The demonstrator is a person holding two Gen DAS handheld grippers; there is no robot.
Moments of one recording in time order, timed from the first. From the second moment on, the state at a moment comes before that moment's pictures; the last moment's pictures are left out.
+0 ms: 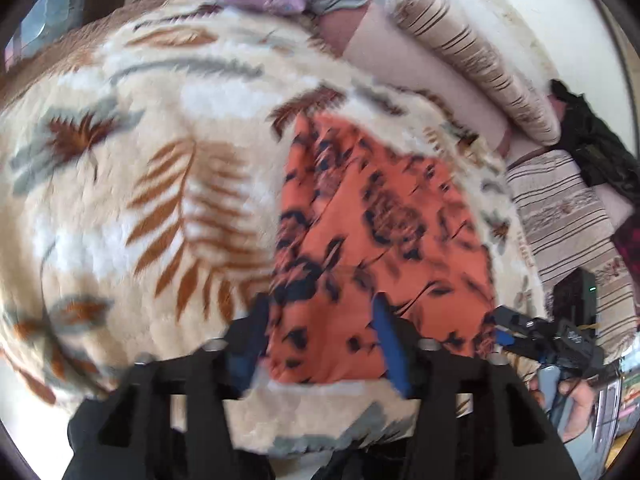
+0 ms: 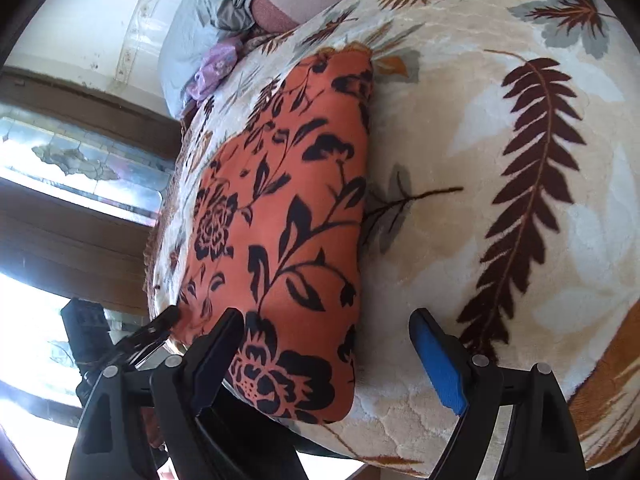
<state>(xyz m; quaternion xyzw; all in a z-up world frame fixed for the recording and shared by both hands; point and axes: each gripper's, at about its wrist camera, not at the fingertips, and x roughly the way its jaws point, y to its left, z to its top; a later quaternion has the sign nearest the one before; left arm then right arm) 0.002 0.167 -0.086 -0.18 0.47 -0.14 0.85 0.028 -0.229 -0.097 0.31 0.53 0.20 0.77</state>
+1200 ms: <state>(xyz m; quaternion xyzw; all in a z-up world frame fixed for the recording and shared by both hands) 0.035 0.140 -0.084 -0.13 0.47 -0.10 0.87 0.061 -0.228 -0.097 0.31 0.53 0.20 0.76</state>
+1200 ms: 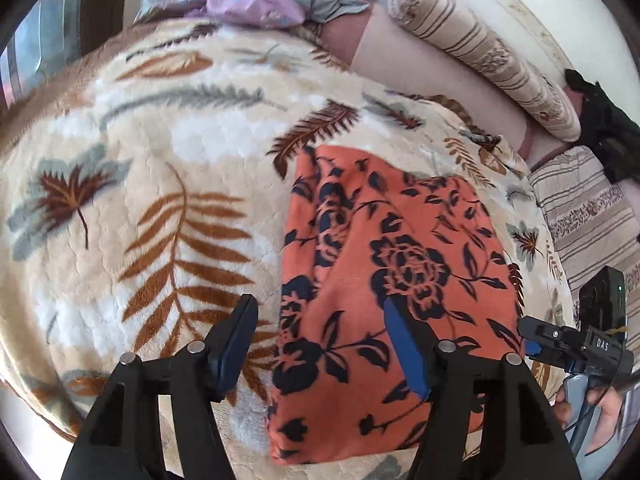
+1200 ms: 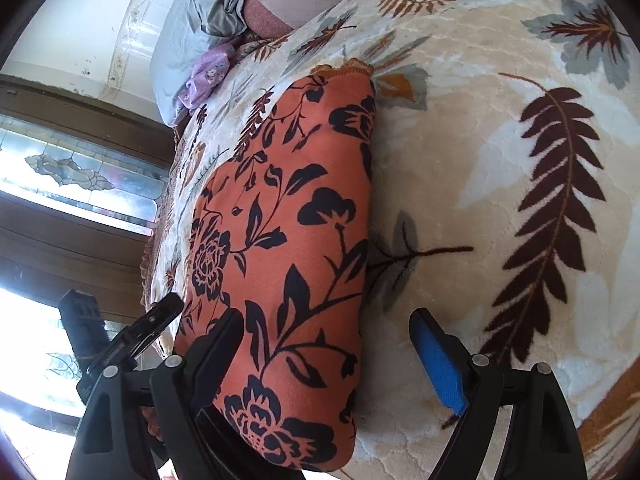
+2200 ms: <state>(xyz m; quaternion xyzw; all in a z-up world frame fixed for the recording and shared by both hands) 0.069 0.132 -0.129 -0.13 0.51 -0.16 0.84 0.093 -0.194 -0.102 0.24 0.53 0.20 0.78</state>
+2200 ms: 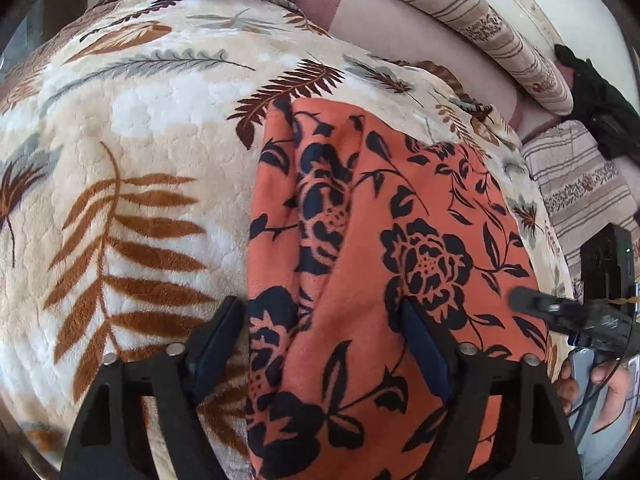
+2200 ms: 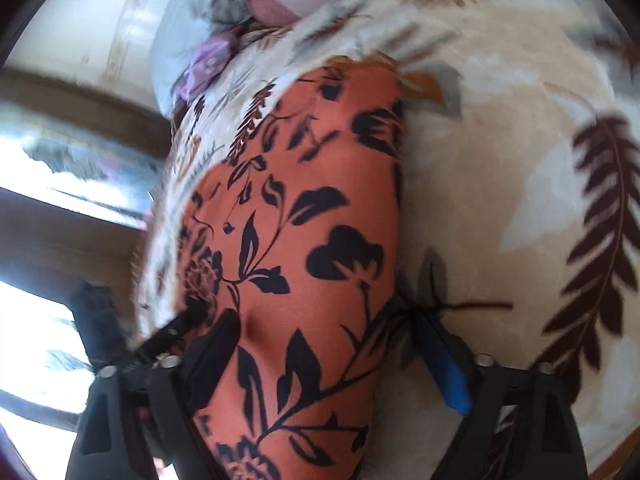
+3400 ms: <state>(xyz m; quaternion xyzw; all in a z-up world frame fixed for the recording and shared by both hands) -0.014 0.136 -0.127 -0.12 0.51 -0.12 0.85 0.054 -0.186 -0.101 0.22 0.53 0.22 0.79</state>
